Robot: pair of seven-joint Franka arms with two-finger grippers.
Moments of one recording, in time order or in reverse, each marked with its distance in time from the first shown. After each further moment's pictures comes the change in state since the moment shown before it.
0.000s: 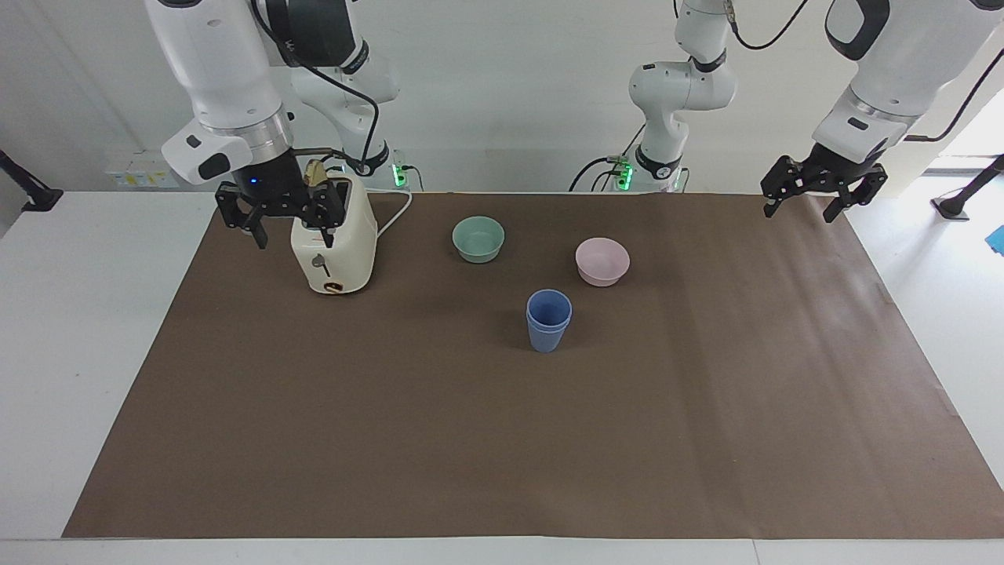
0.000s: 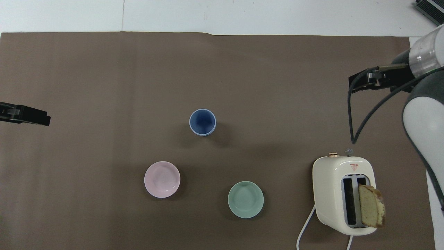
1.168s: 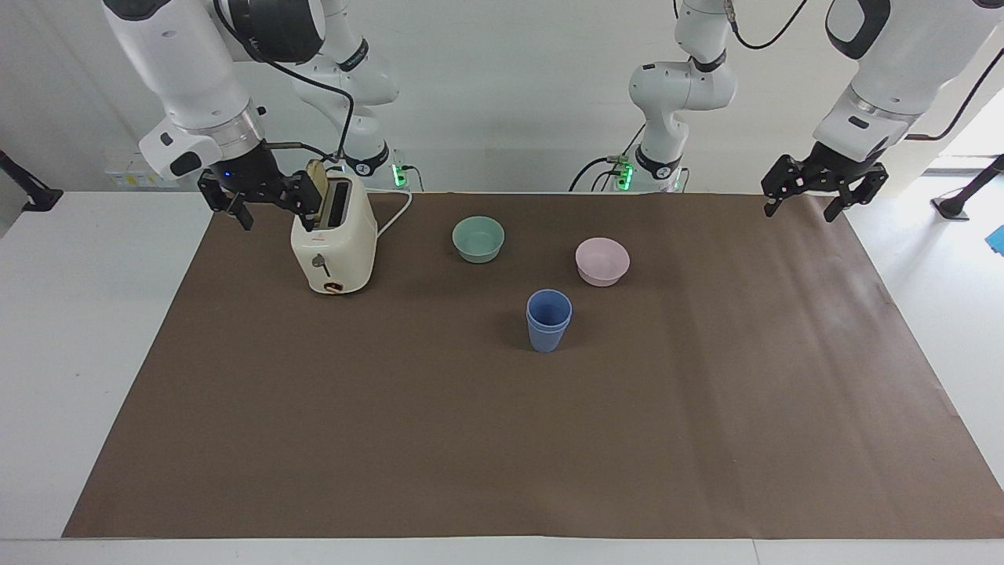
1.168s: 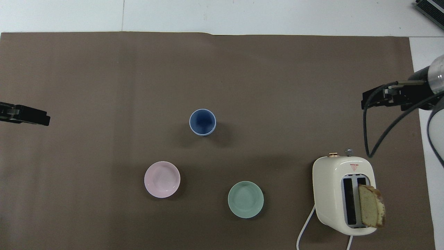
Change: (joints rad) left arm 0.000 0.000 0.000 0.000 0.000 0.000 0.000; right arm -0.034 -0.063 0.004 -0.103 0.037 0.026 0.000
